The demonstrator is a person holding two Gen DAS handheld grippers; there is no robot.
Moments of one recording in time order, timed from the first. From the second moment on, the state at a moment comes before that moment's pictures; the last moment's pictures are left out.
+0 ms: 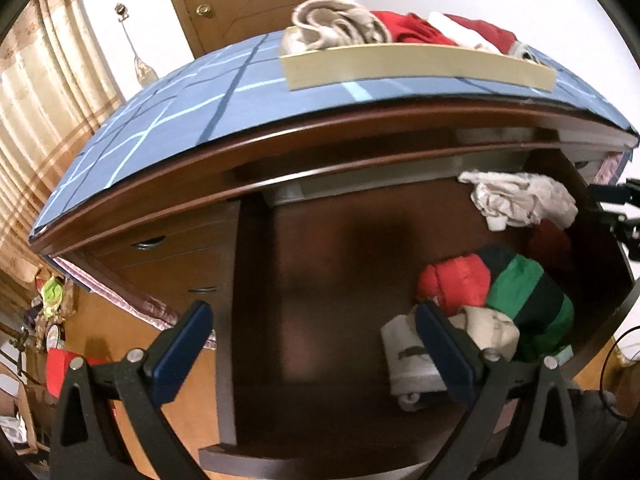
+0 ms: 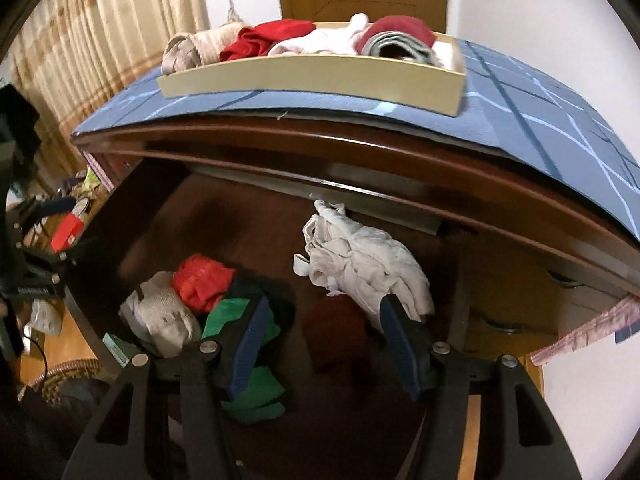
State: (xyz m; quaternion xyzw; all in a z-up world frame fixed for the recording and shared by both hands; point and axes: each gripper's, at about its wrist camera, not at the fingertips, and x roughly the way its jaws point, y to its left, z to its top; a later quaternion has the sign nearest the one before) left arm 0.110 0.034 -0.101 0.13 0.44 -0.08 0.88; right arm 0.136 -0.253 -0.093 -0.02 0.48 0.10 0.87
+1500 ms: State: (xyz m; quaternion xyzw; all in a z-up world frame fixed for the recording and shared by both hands) left arm 0.127 0.033 -0.114 0.10 0.48 -0.12 0.86; right arm 0.166 -0.290 -0.129 0.11 0.59 0.11 0.80
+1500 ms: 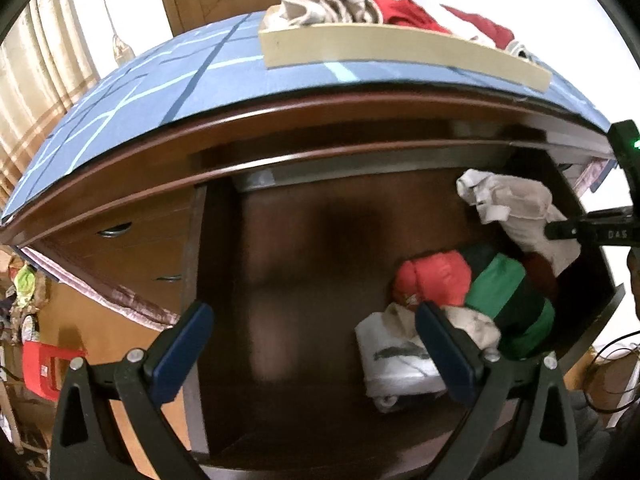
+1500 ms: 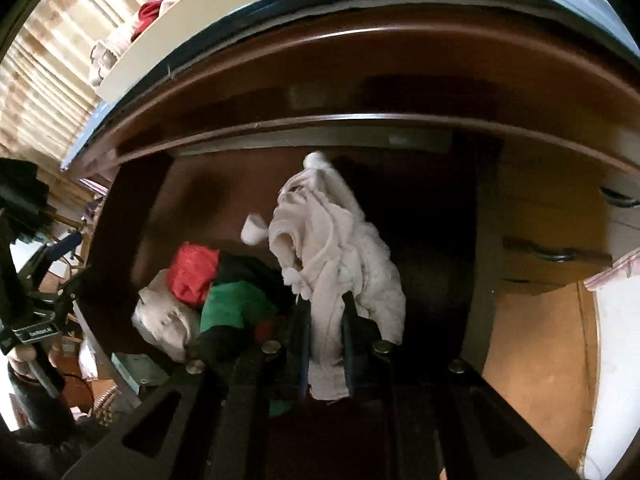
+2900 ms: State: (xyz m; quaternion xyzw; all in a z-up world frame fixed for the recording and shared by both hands) left arm 0.137 -0.117 -0.171 0.08 0.65 -0.19 0.74; right arm 0.174 -0.288 -0.113 0.16 0.55 0.13 0.81
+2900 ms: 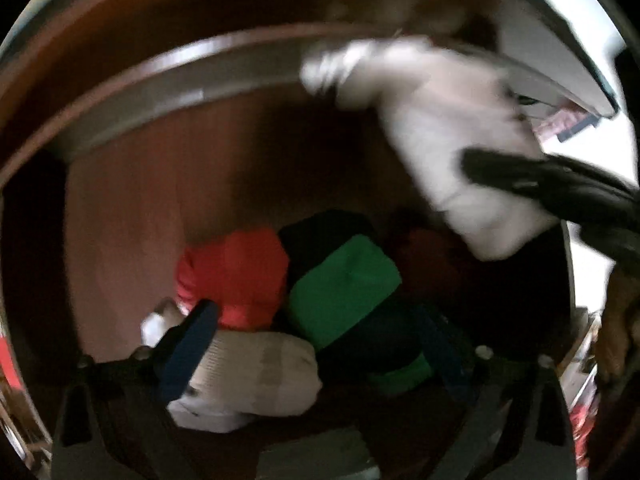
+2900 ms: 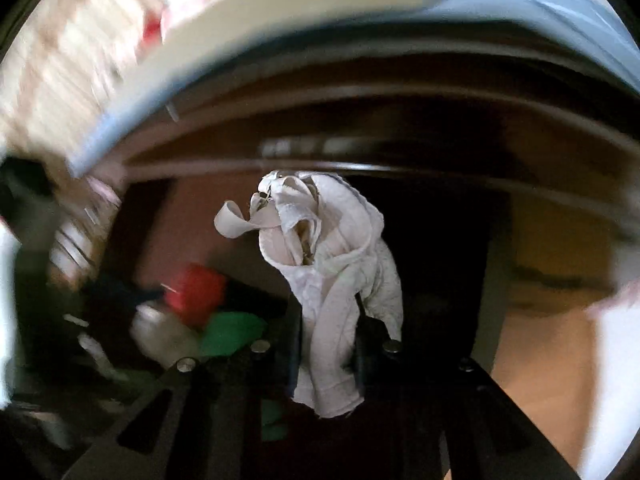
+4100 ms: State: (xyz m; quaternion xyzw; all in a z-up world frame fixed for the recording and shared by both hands) left arm 0.135 -0.135 -0.159 0.01 0.62 -0.25 0.74; right arm 0.160 -0.290 -0.118 0.14 0.55 0.12 0.82
